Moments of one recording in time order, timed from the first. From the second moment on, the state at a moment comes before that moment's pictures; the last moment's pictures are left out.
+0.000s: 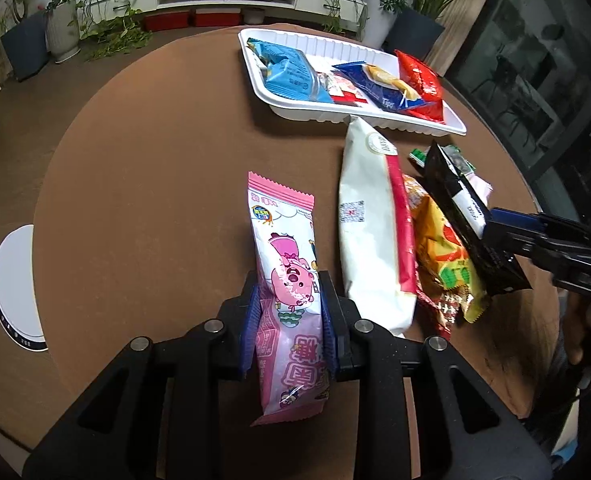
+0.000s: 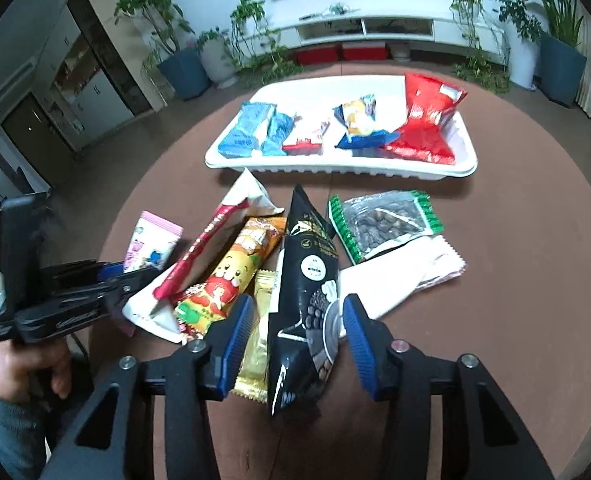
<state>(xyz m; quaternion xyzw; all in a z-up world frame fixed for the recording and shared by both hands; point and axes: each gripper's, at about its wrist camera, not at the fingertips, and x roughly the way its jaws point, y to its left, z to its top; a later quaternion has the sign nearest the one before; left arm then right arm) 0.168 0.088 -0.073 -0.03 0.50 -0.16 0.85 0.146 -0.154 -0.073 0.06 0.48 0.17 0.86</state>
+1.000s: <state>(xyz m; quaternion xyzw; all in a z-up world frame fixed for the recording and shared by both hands) 0.168 0.083 -0.076 -0.03 0.50 -0.17 0.85 0.161 -0.146 -0.085 0.04 0.51 0.16 0.85</state>
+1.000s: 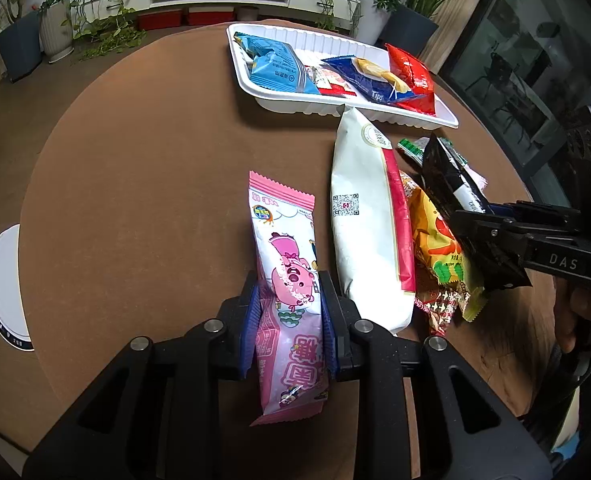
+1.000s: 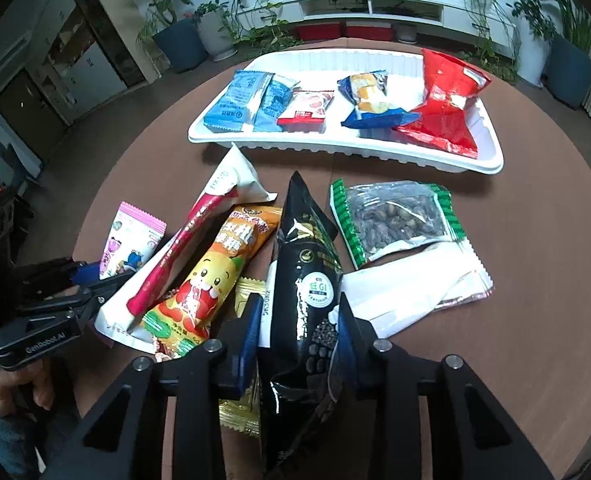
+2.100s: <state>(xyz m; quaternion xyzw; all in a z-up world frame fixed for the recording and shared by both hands) 0.163 0.104 -0.038 -0.09 0.47 -0.19 0.86 0.113 -0.260 -0.061 0.23 0.44 0.14 0.86</state>
